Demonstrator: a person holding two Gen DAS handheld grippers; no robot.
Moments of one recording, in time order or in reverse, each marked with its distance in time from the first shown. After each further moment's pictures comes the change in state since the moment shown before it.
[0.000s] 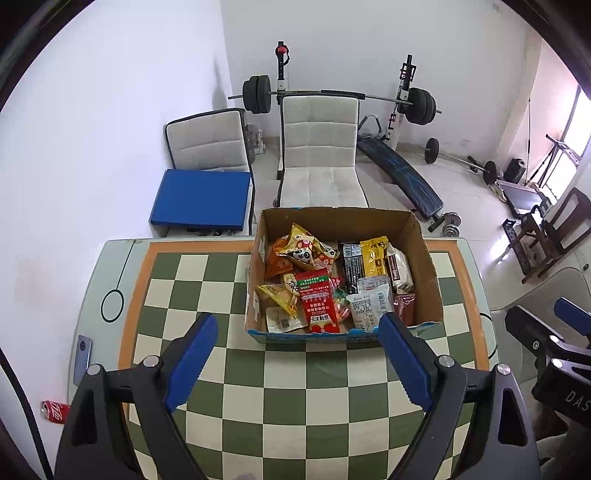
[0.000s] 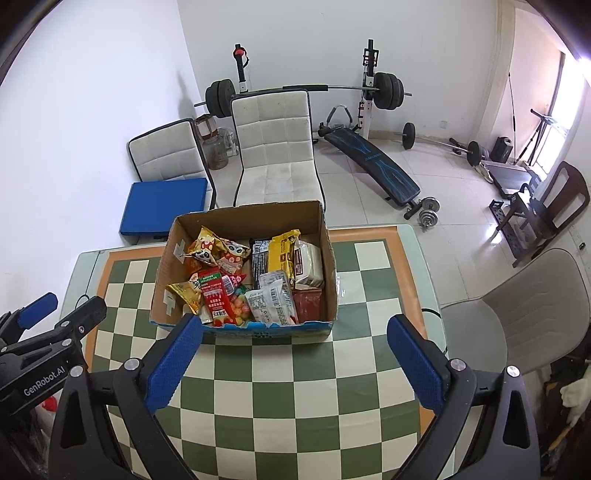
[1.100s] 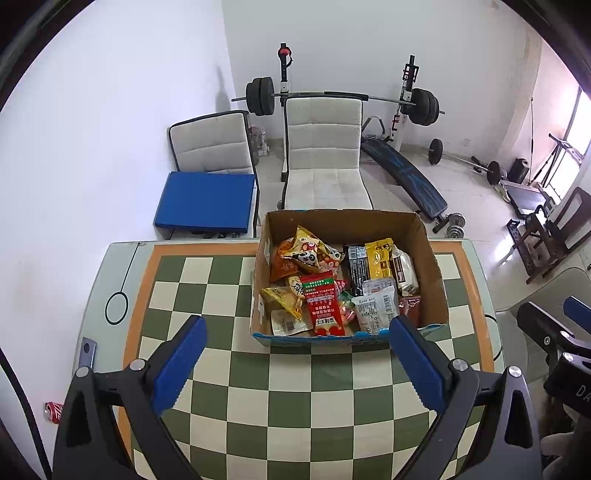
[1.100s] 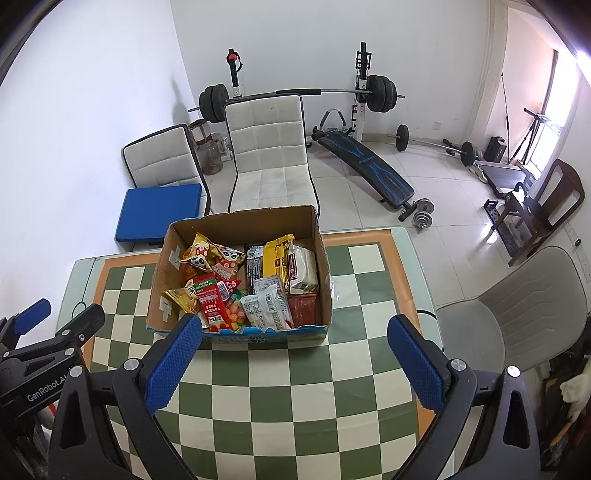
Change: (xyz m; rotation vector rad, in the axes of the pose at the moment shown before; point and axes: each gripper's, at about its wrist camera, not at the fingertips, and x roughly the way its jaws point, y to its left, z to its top) left arm 0.003 0.002 0.002 0.006 -0.006 0.020; right arm -0.003 0.000 0.003 0.020 -0.014 -0.029
